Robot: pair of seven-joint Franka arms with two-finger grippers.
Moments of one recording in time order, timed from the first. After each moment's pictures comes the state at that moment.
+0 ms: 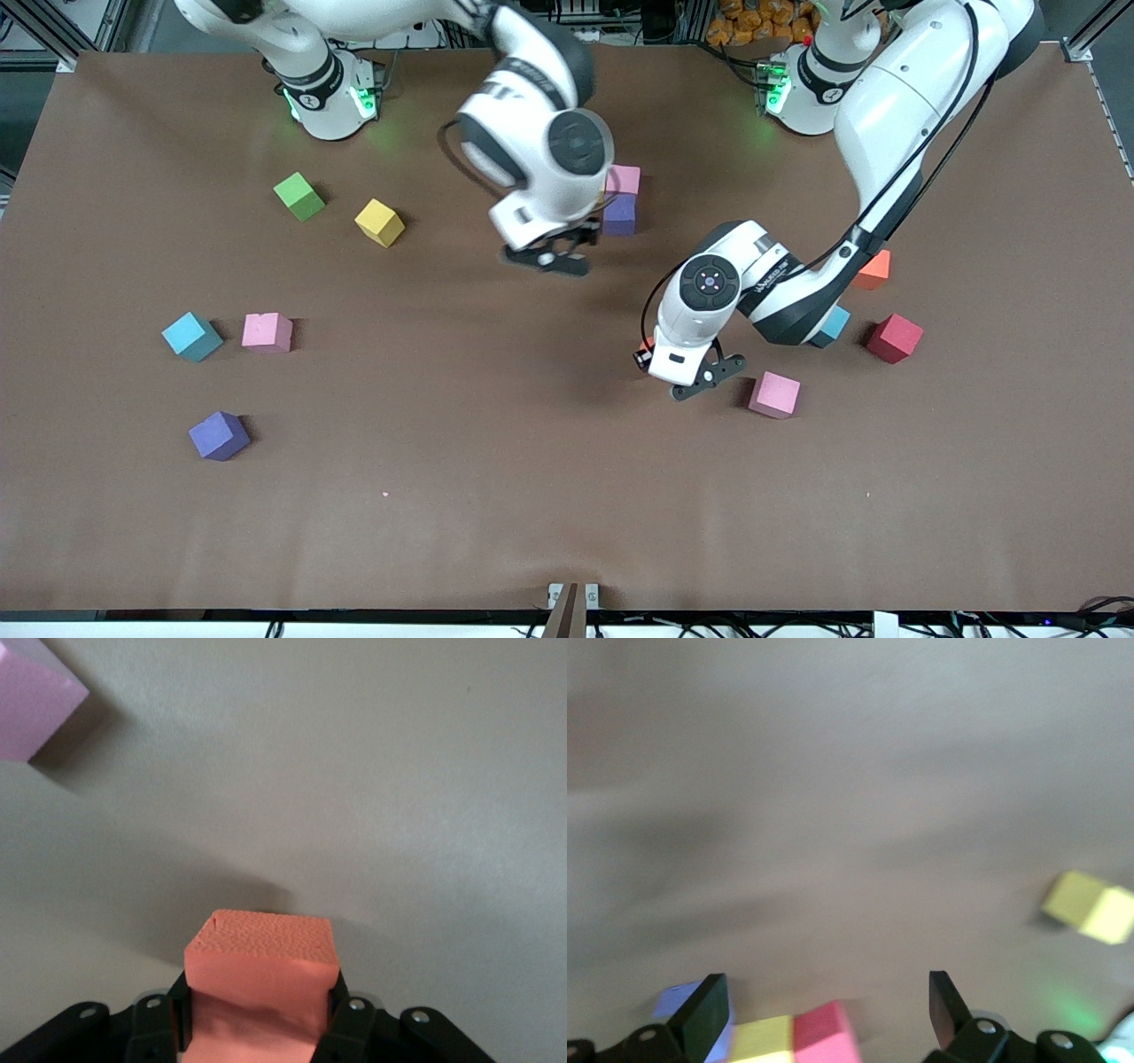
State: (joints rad) left arm 0.00 0.78 -0.68 -1.61 0.55 2.18 -1.32; right arm 0.48 0.55 0.36 -1.34 -0.12 1.60 1.01
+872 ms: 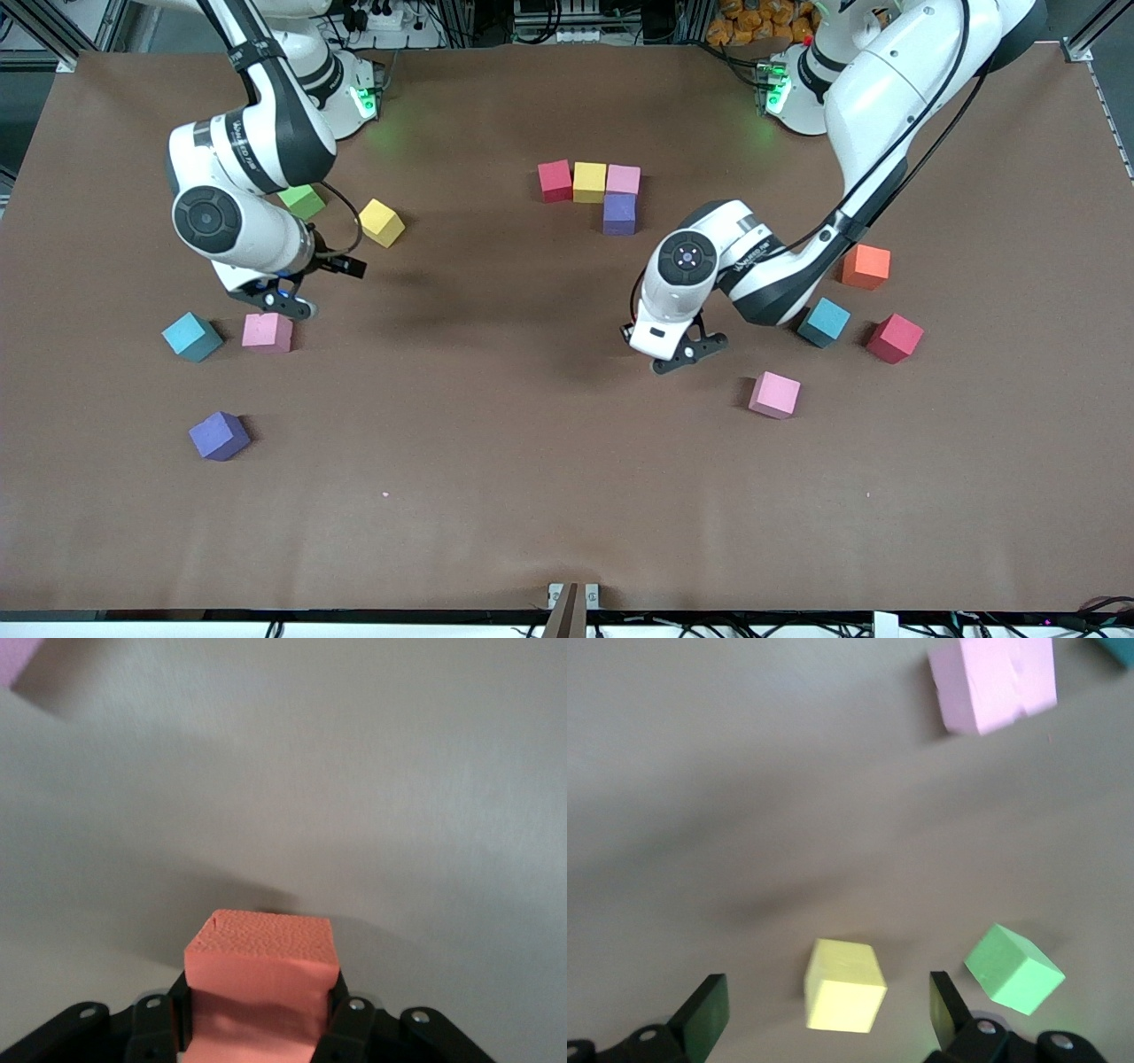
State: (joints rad) left arm -0.01 0.74 -0.74 -1.72 0.55 2.18 -1.32; right arm -0.11 0.07 0.36 -2.21 0.00 1.93 0.58
